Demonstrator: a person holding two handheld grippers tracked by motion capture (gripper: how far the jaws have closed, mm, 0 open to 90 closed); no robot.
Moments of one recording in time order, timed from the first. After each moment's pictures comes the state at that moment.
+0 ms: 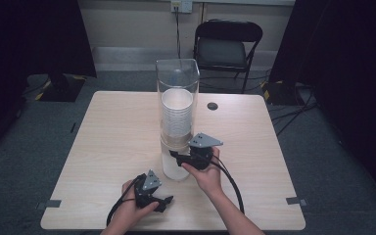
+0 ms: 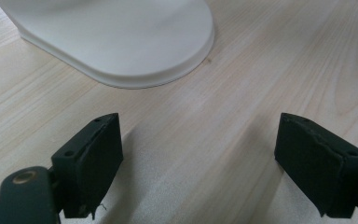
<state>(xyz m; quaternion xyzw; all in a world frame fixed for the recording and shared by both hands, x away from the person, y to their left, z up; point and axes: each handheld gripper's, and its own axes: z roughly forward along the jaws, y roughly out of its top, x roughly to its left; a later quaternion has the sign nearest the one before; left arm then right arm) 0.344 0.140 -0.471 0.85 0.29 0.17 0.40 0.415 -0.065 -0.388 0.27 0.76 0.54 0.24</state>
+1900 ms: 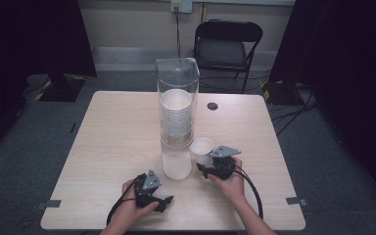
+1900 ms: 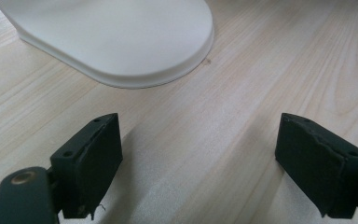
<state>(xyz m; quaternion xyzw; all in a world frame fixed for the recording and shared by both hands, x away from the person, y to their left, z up) 0.344 0.140 -0.471 0.85 0.29 0.17 0.40 0.422 -0.144 -0.447 0.32 0.81 0.43 0.24</state>
